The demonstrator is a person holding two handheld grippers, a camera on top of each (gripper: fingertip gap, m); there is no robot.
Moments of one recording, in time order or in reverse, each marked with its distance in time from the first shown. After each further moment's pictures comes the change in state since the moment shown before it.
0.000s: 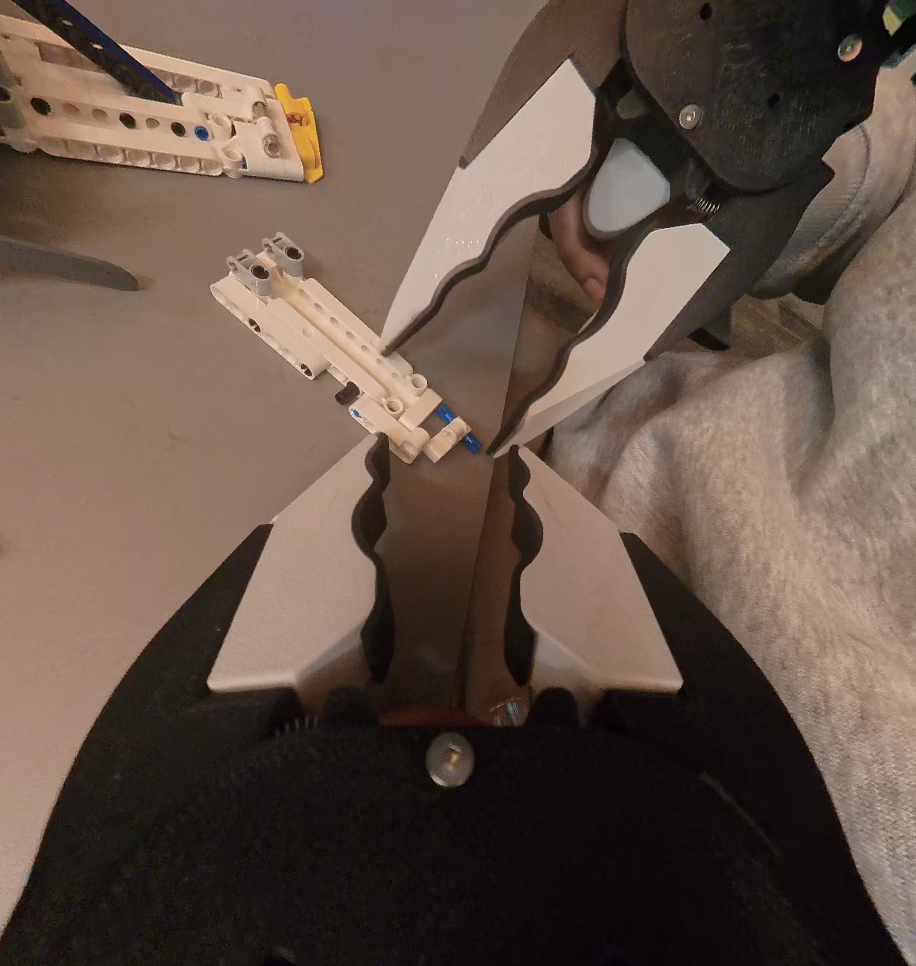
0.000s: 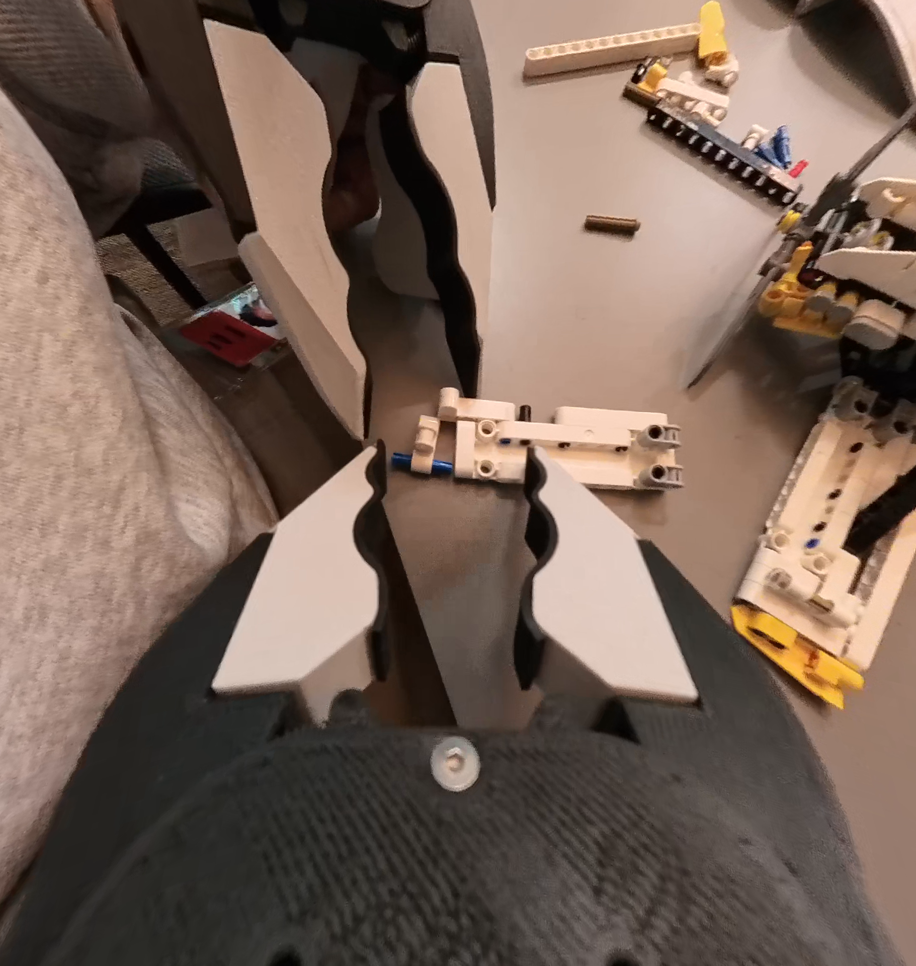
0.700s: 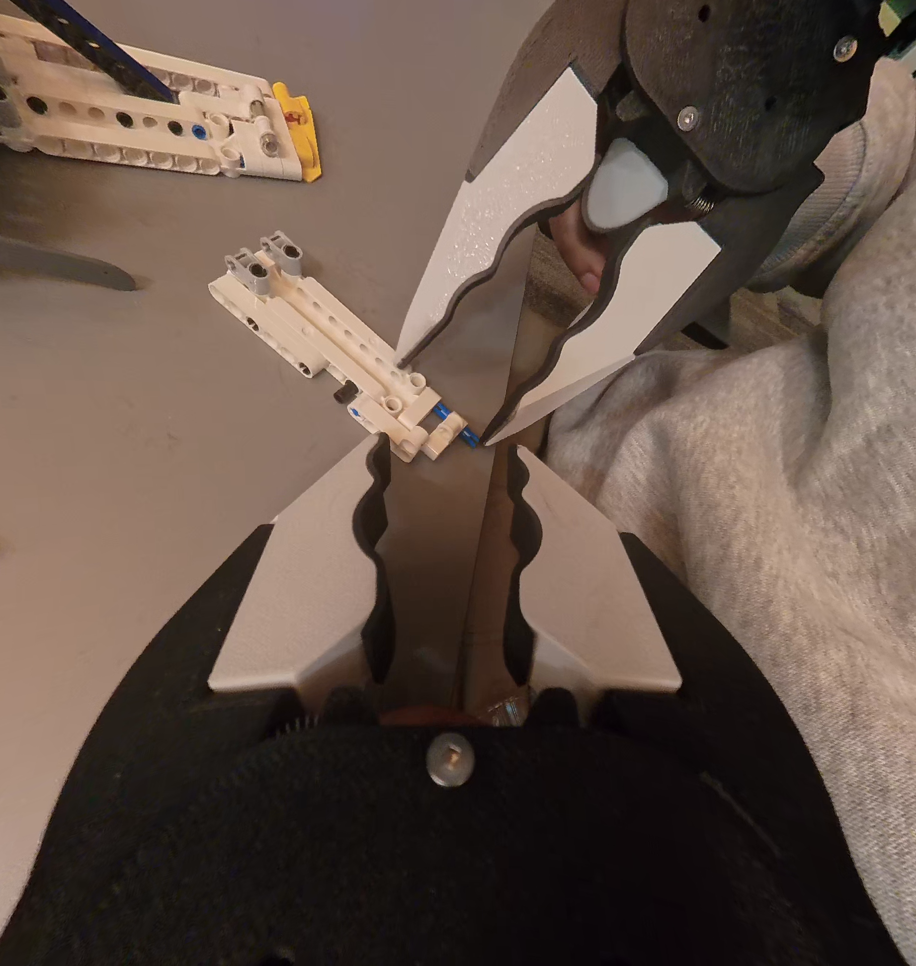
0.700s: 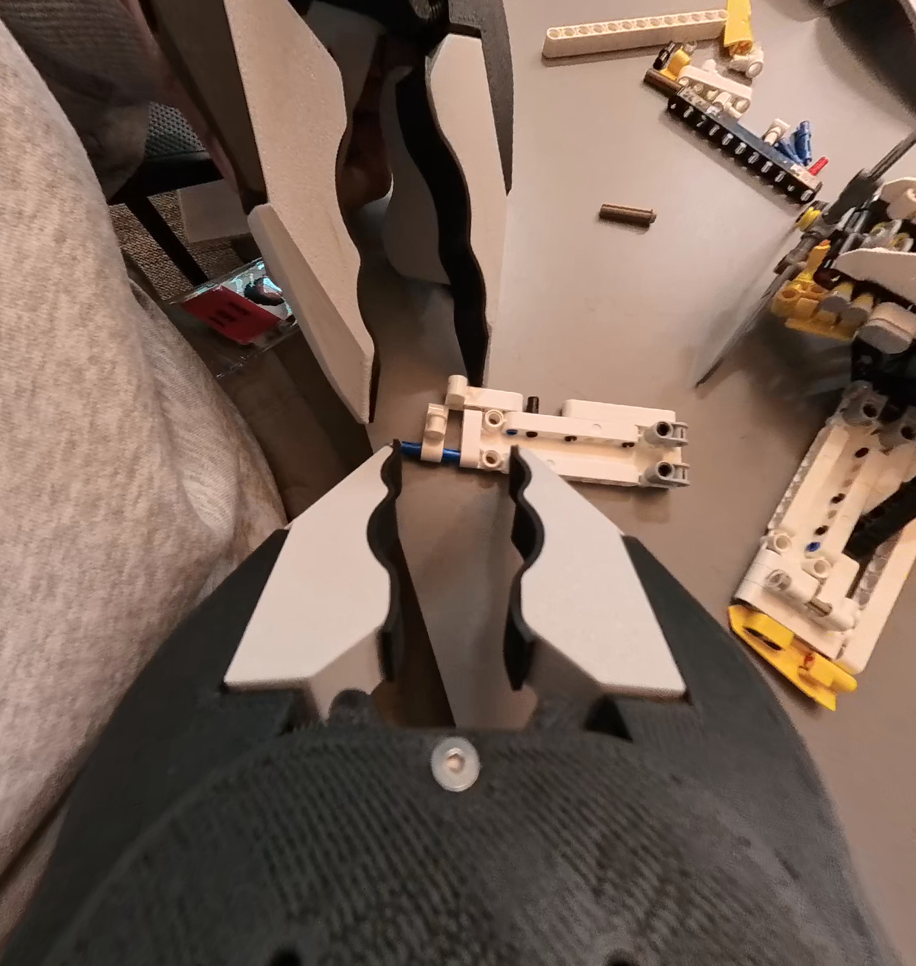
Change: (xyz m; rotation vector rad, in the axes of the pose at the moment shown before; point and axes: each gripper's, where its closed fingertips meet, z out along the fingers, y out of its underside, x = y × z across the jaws) left arm 0.000 0.000 0.000 -0.002 0.002 0.001; right arm -0.005 -0.001 -0.001 -0.021 -0.014 -0.037
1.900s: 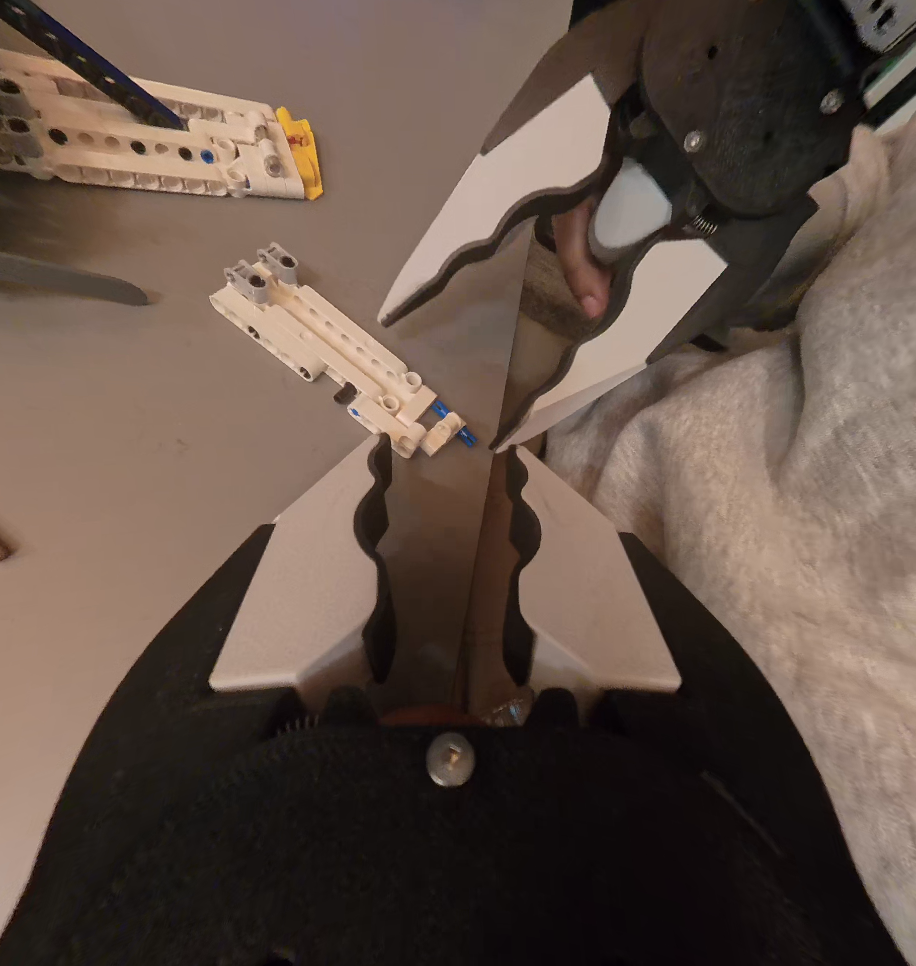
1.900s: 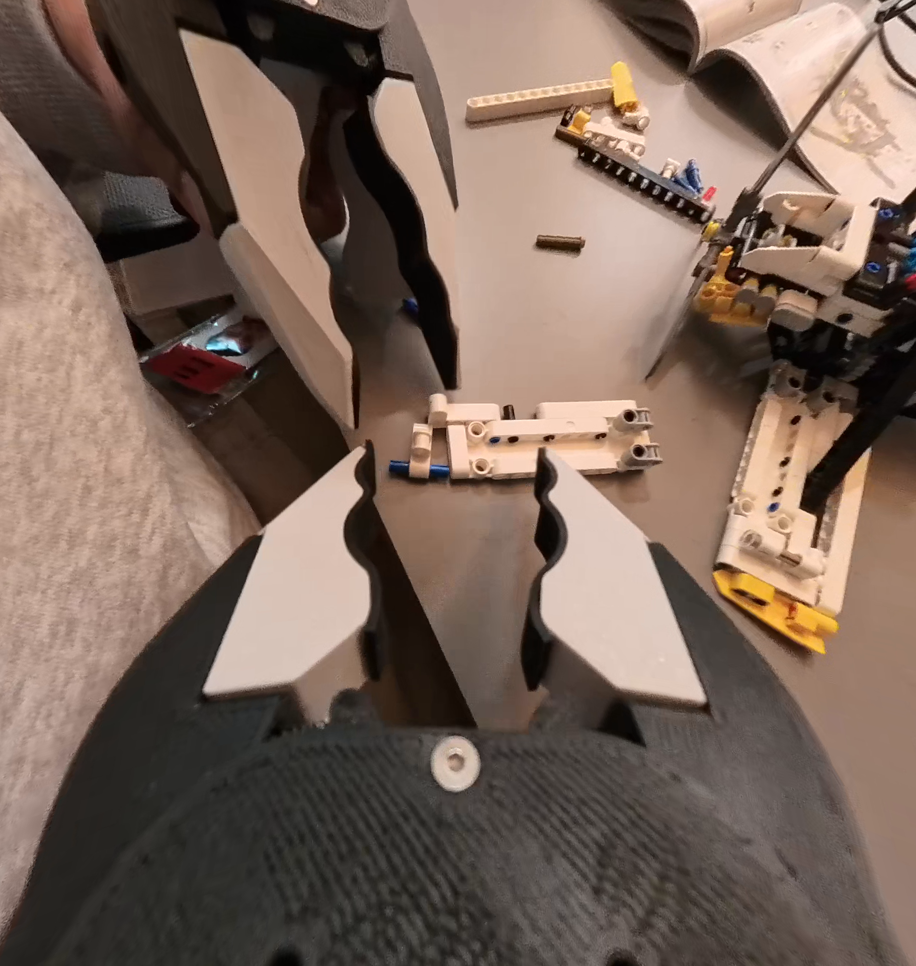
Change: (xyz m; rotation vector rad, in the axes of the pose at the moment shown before) left arm 0.002 -0.003 -0.004 0.028 -0.005 0.023; right arm 0.005 -0.007 -0.010 0.100 0.137 0.064
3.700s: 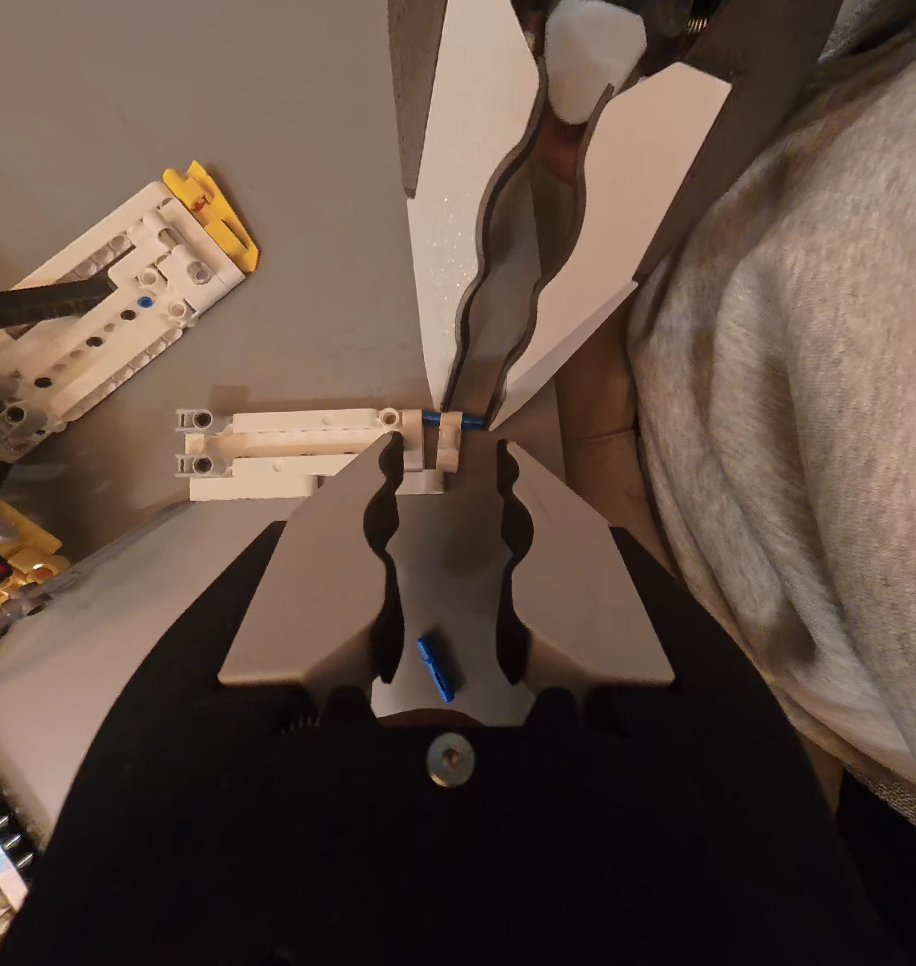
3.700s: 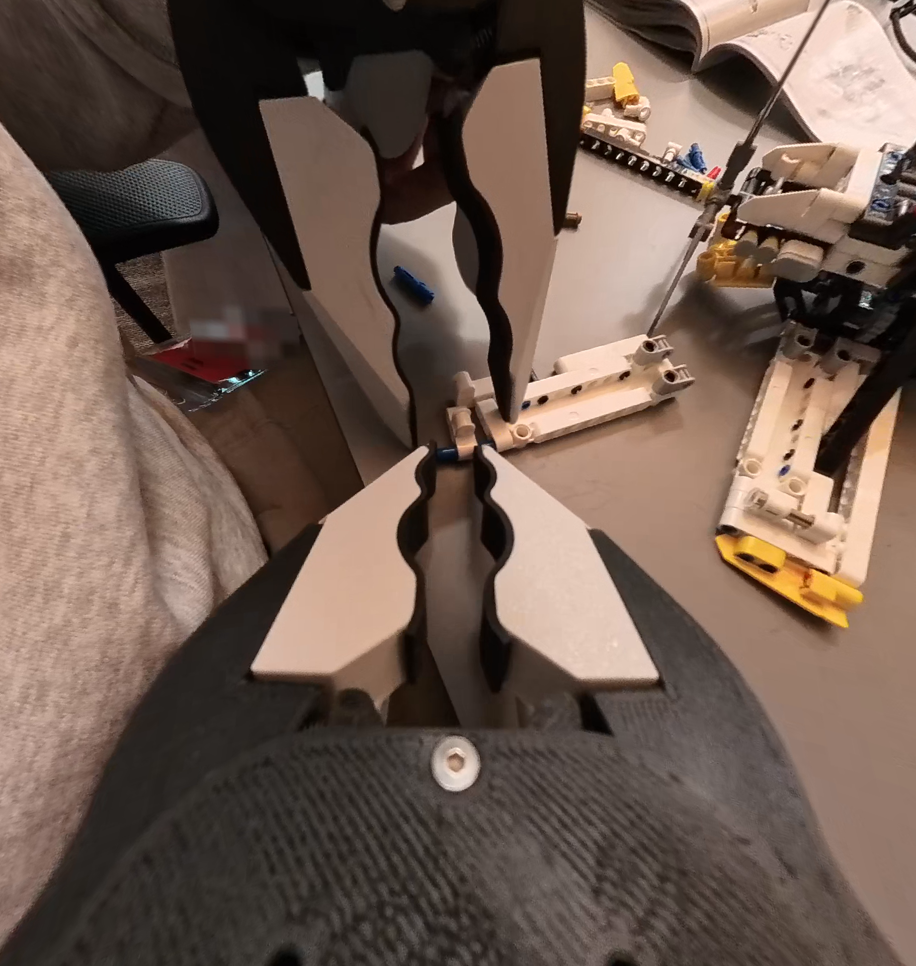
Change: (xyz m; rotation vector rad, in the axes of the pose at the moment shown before) left arm -0.016 -0.009 0.037 -0.363 -0.057 0.493; right arm 0.014 0.029 -0.006 0.082 -0.073 0.030
